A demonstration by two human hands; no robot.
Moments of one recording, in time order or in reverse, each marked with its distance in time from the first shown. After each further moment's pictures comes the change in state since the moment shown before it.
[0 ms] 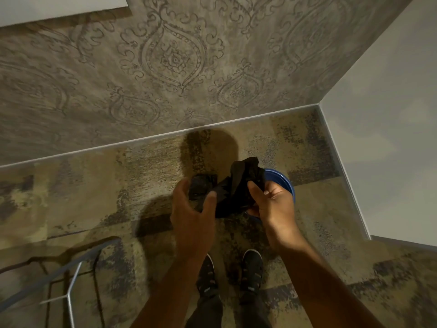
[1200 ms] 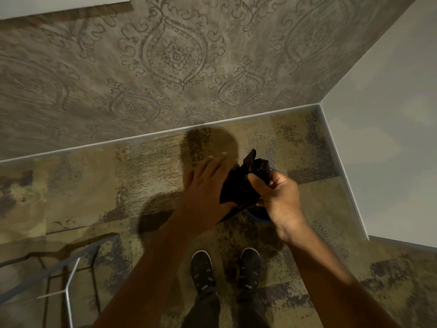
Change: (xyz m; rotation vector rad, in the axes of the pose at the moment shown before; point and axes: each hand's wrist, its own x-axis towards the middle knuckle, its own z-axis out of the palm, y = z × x) left_hand 0.040 0.030 -0.001 0.713 -0.486 0.649; right_hand 0.001 -0.023 -0.012 0.017 -0.099 -0.076
